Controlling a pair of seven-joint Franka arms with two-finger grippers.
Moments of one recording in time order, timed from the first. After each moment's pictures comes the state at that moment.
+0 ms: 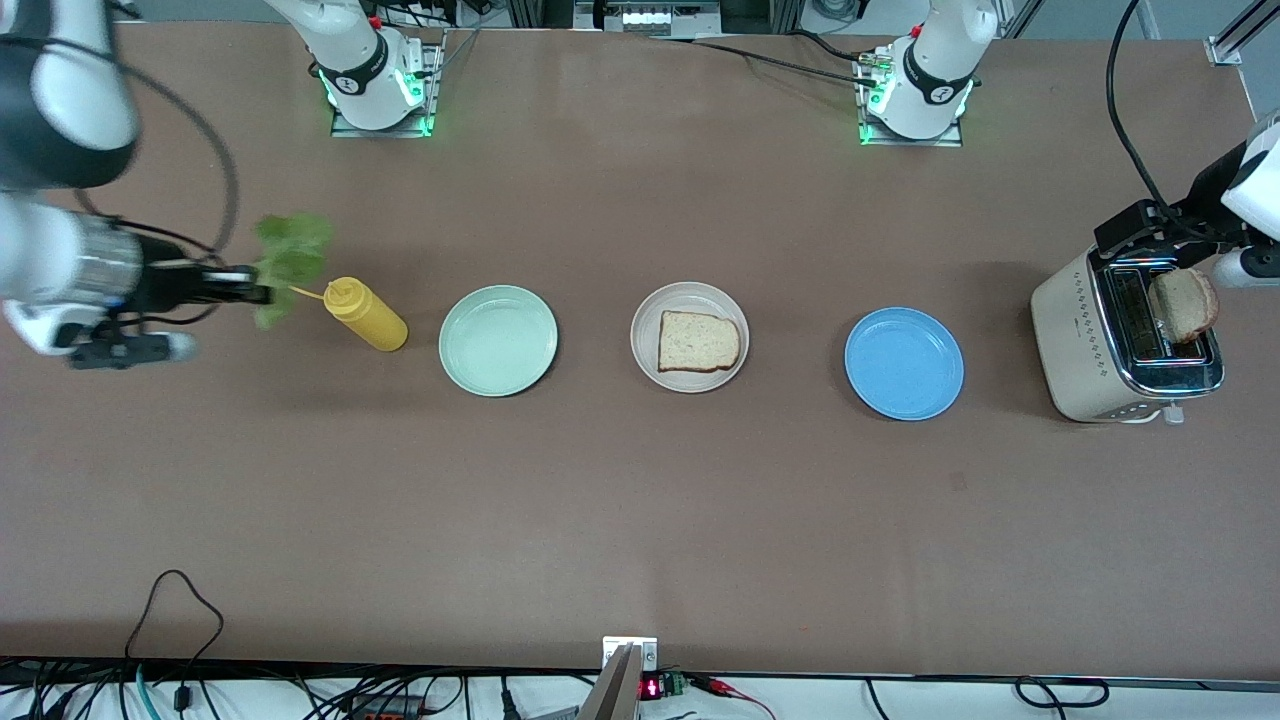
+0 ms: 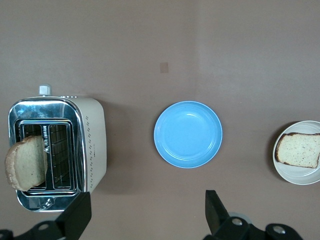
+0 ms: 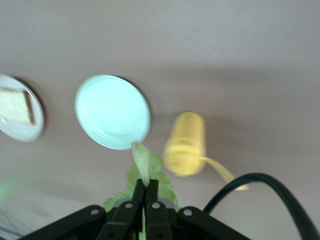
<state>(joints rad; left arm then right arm) 0.03 -0.01 0.00 -1.65 -0.02 1.63 -0.03 -0.02 0.24 0.15 -1.56 0.21 1.58 0.15</state>
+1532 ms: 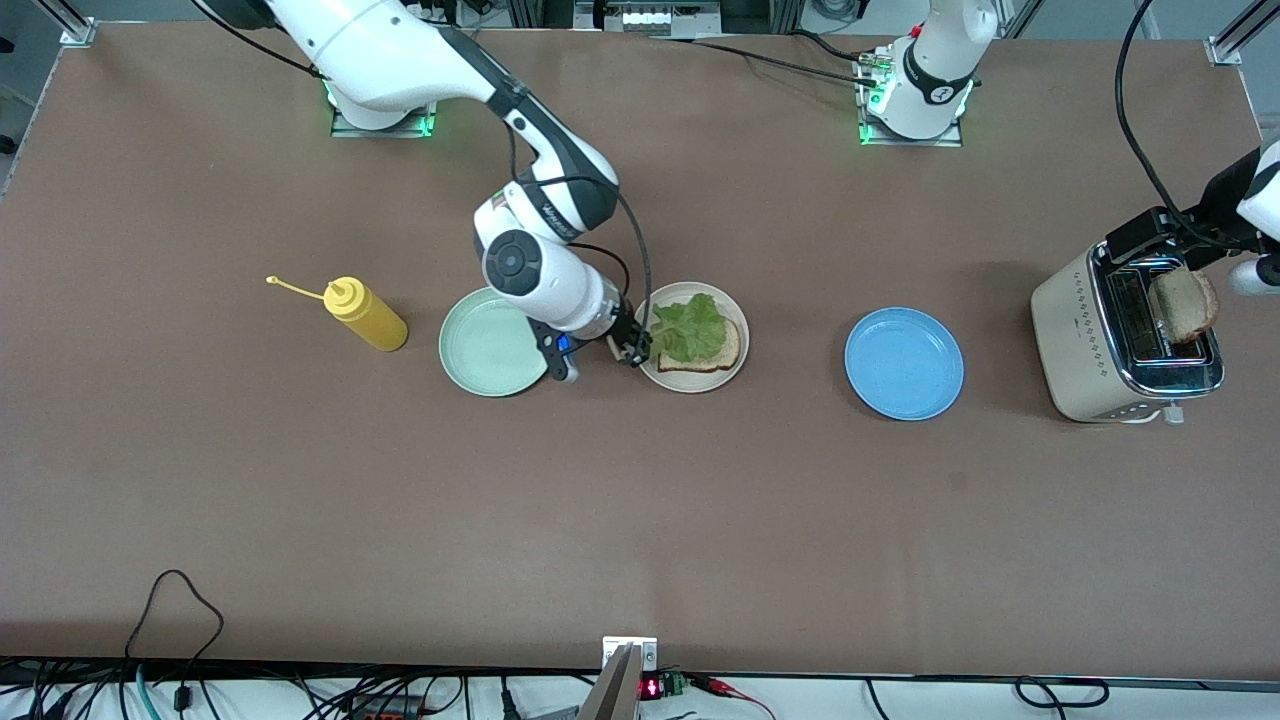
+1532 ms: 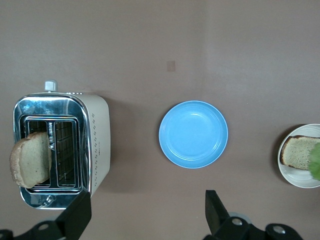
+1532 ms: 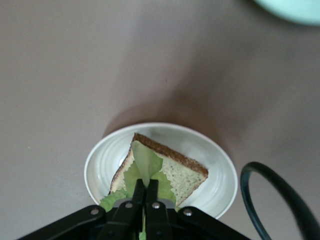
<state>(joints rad) 0.04 0.00 0.01 -1.65 -0.02 1.63 -0.03 0.50 0.73 0.28 -1.56 0.25 2.45 1.63</state>
